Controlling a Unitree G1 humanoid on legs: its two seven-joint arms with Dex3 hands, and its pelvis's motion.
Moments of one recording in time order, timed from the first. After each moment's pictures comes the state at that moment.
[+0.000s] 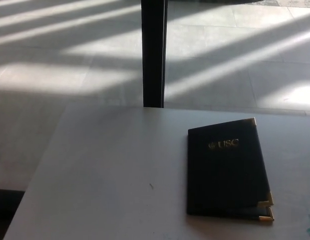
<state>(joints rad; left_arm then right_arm) -0.18 0.53 0.75 1.07 -0.40 0.07 0.12 -0.27 -0.18 -0.67 -0.20 0.71 0.49 -0.41</state>
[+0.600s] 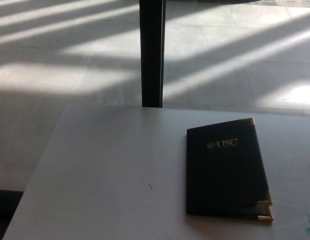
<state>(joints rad) -0.18 0.53 0.73 1.06 -0.42 0.07 0.14 -0.21 -0.06 -0.43 -0.08 0.62 0.47 -0.38</state>
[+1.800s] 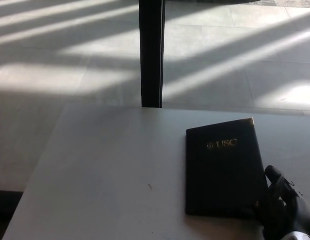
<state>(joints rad) -0.20 0.56 0.72 1.08 -0.42 0.07 0.16 -0.08 0.08 -0.12 -0.05 0.46 0.36 -0.36</state>
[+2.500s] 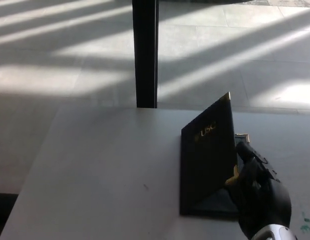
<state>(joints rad) -0.20 0.56 0.71 1.08 -0.42 0.07 0.15 -0.04 0.08 0.13 -0.25 0.46 0.34 -0.41</state>
